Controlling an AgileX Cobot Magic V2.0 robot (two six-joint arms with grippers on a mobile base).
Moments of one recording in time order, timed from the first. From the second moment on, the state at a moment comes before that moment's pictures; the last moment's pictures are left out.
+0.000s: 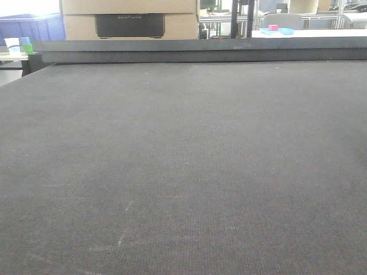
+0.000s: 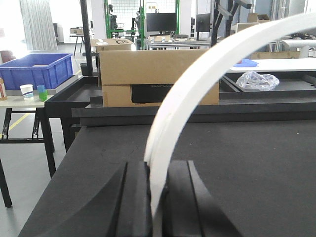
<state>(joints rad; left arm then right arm) -0.07 0.51 -0.70 0.08 0.24 -0.03 0.14 0.46 -0.74 -0.14 0.39 0.26</state>
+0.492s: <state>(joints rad) -0.07 0.51 -0.70 0.08 0.24 -0.03 0.14 0.46 -0.74 -0.14 0.40 0.26</state>
